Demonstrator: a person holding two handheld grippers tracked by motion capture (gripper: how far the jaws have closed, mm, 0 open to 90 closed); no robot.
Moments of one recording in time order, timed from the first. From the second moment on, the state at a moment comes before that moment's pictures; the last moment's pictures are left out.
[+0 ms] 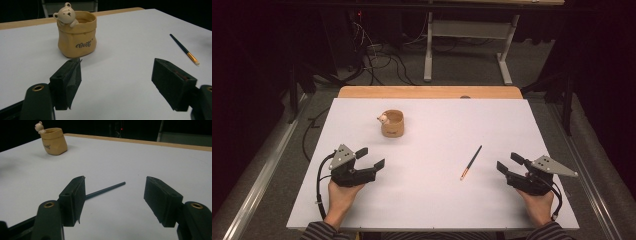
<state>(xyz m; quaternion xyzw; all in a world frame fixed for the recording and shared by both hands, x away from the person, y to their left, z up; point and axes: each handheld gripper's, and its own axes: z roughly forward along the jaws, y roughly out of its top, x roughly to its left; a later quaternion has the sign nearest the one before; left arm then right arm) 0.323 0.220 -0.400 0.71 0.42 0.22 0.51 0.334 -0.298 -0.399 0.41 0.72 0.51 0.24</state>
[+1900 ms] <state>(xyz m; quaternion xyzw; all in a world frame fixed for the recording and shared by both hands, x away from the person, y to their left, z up) 0.326 0.219 -0.401 0.72 0.43 0.21 0.51 0.348 -0.258 -0.379 0.38 0.73 0.54 0.20</state>
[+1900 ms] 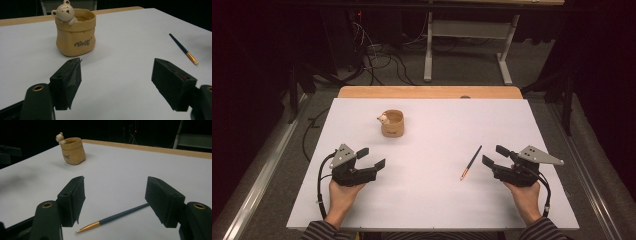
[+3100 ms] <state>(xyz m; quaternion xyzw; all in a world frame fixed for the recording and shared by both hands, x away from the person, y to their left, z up) 0.327 0.219 -0.402 0.72 0.43 0.21 0.51 0.392 -0.194 -0.337 0.32 0.78 0.49 0.21</state>
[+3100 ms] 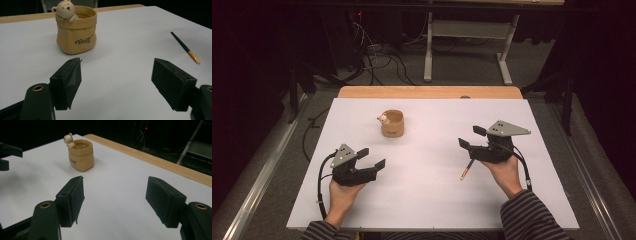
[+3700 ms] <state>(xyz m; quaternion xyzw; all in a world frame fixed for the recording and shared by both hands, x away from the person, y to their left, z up) 0.326 0.219 -0.402 0.72 0.43 0.21 0.51 0.411 -0.199 -0.325 0.32 0.85 0.38 0.19</state>
